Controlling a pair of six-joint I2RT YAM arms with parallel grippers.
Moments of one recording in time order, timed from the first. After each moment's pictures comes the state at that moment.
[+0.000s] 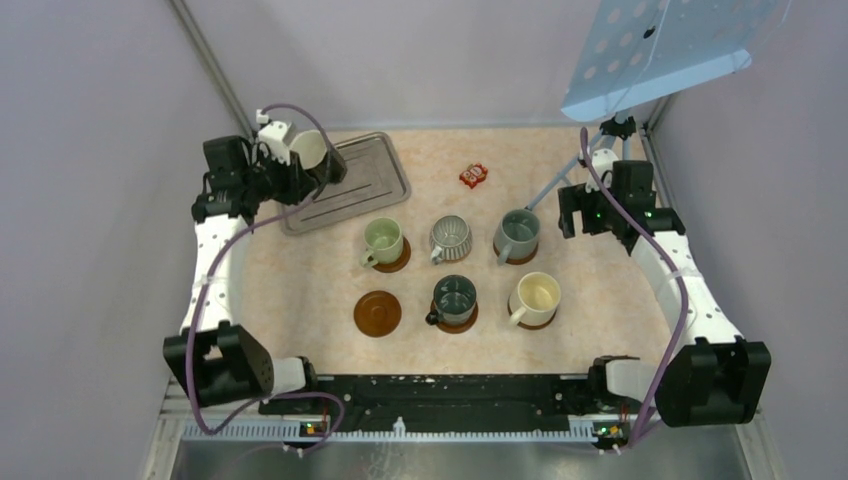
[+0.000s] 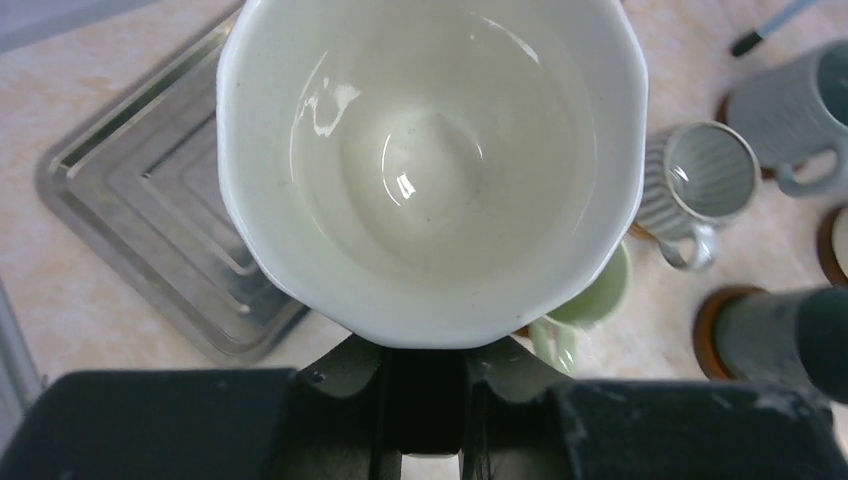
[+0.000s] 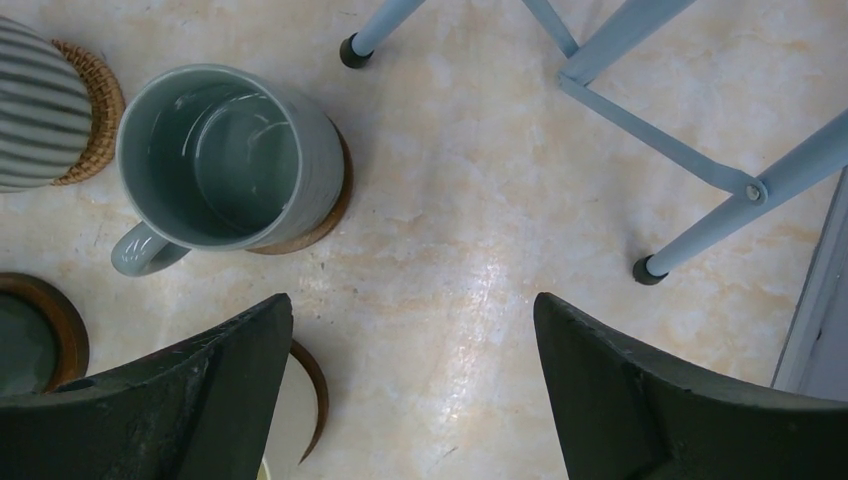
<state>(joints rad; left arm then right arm) 0.19 1.36 1.32 -0.52 0.64 0.24 0.04 1.20 1.04 -0.59 -0.14 -0.17</state>
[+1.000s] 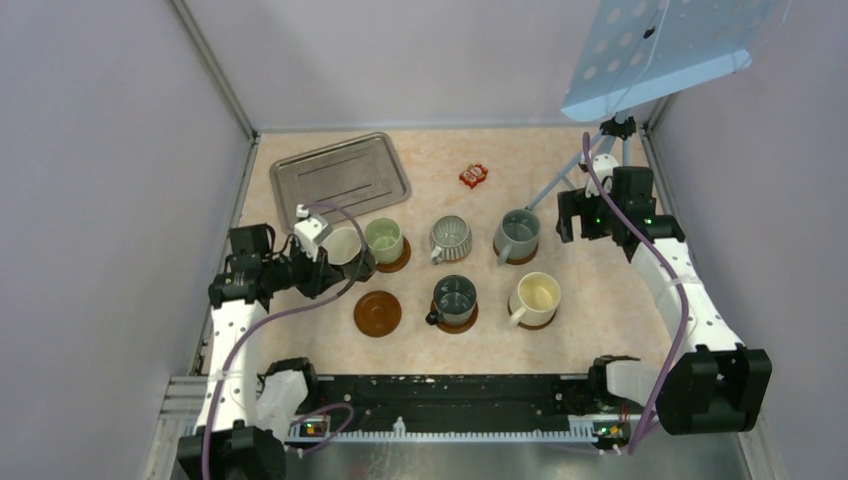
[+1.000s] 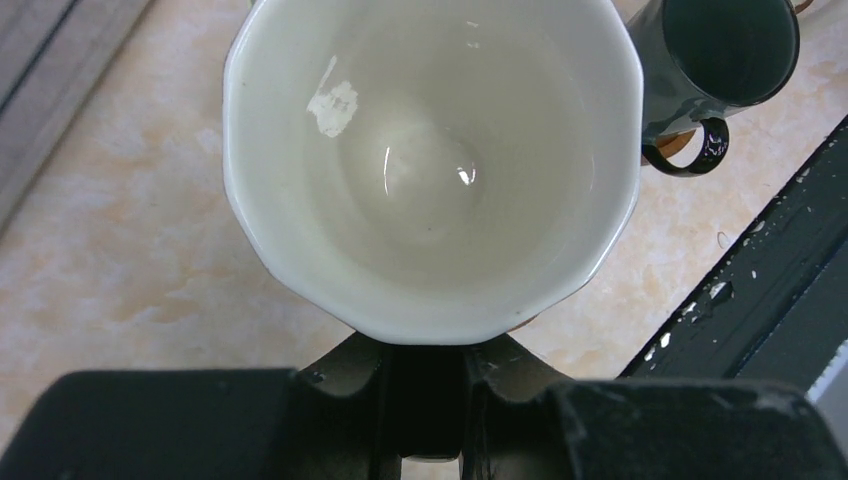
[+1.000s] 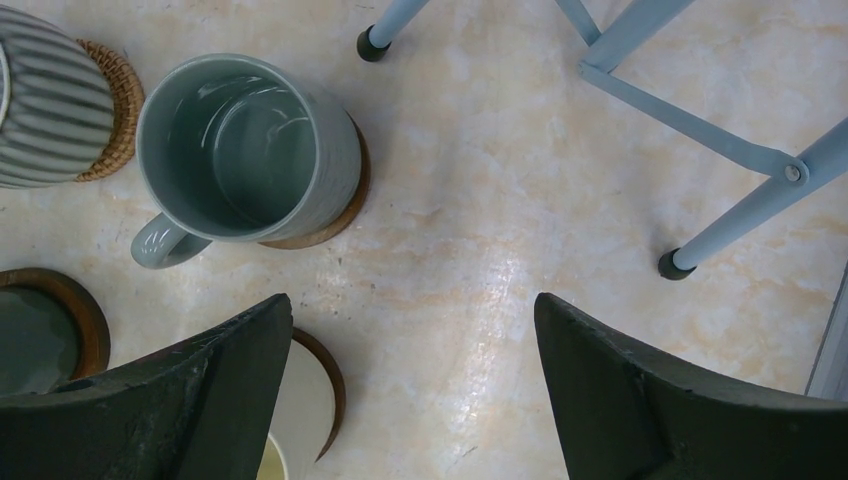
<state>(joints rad) 0.17 0.81 0.79 -0.83 0.81 0.55 0.04 1.16 0.99 -0.57 -0.17 -0.14</state>
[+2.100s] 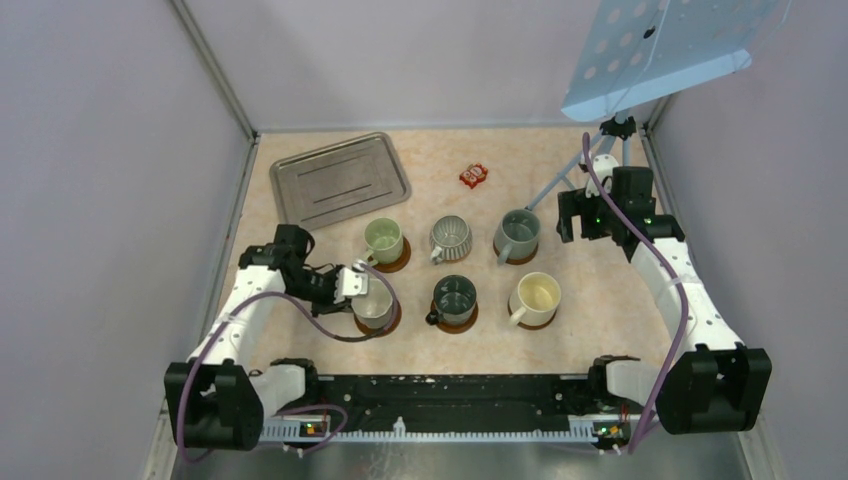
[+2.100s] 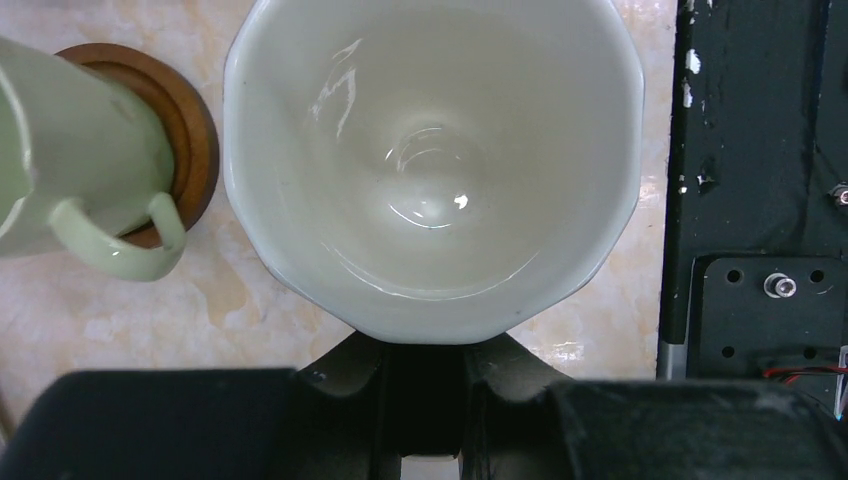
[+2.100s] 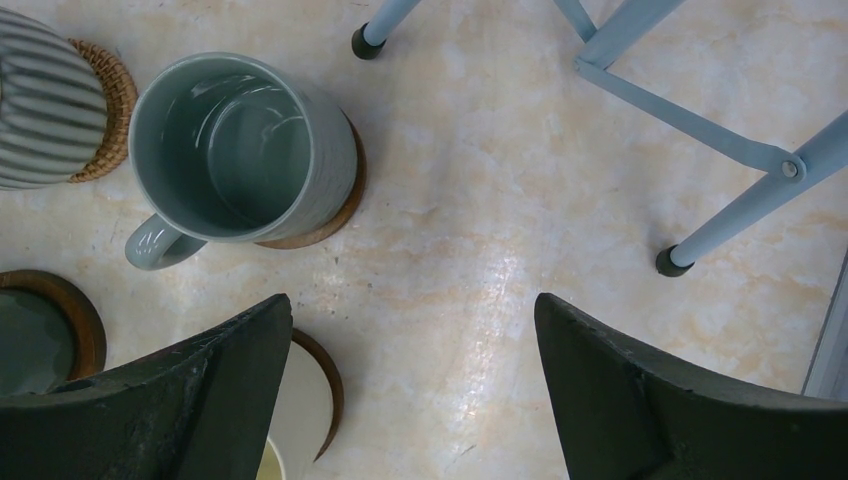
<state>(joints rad) -0.03 1.10 0.79 -1.13 0.76 1.50 0.04 1.17 0.99 -0.57 -0.16 -0.14</state>
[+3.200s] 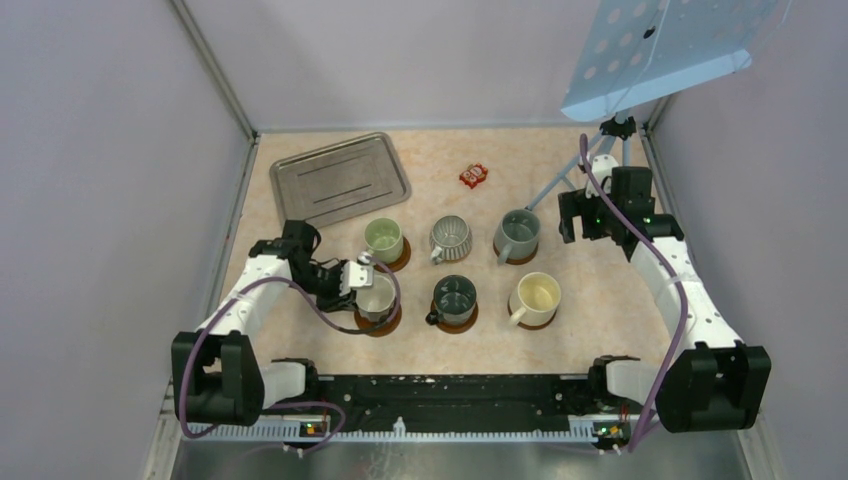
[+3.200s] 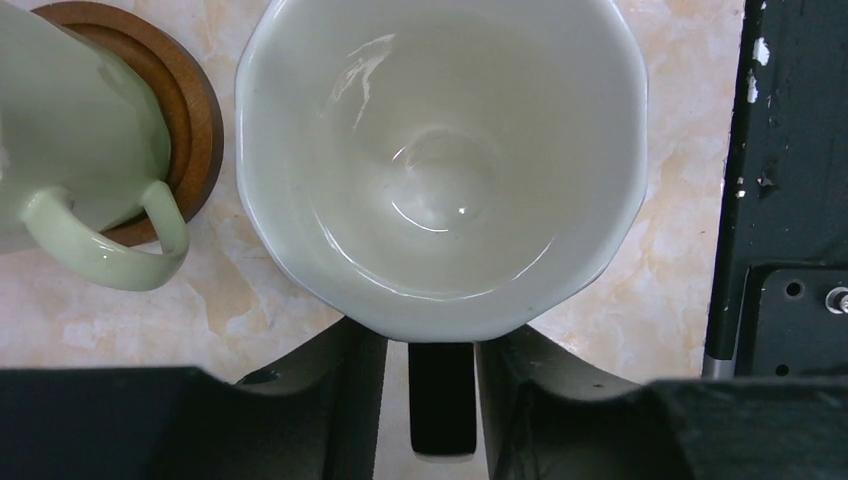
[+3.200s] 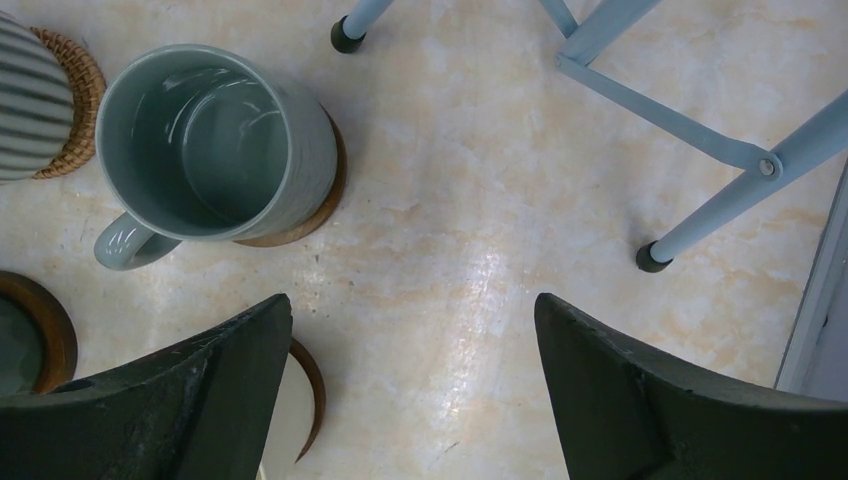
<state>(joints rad) -0.06 1.22 0.77 -0.99 0.73 1.44 0.04 1.17 0.99 -0.57 -0.13 -0.16</state>
